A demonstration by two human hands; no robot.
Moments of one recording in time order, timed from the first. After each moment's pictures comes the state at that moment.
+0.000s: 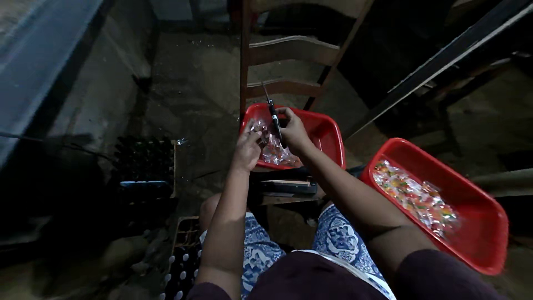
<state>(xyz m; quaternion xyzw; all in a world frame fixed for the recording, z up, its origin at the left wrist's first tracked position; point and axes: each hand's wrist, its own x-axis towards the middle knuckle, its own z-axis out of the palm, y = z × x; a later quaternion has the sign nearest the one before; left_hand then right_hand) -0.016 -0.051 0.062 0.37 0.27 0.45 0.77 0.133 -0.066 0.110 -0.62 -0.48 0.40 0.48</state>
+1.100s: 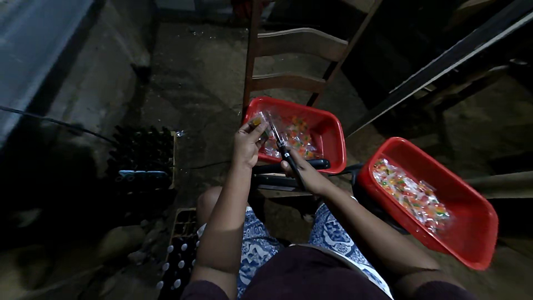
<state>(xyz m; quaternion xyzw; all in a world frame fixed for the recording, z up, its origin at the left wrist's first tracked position) -0.029 -0.068 0.091 0.27 0.34 0.52 0.74 0.120 -0.174 0.104 -0.61 -0.56 0.49 0.29</state>
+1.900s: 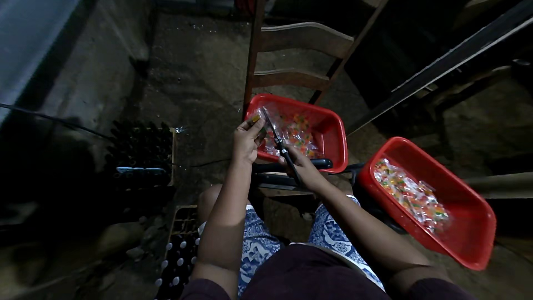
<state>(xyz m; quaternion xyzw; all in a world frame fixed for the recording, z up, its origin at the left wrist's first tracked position) -0.026 -0.054 0.079 0.24 0.37 0.51 0.74 0.116 -0.163 0.088 -0.63 -0.54 0.46 0.32</state>
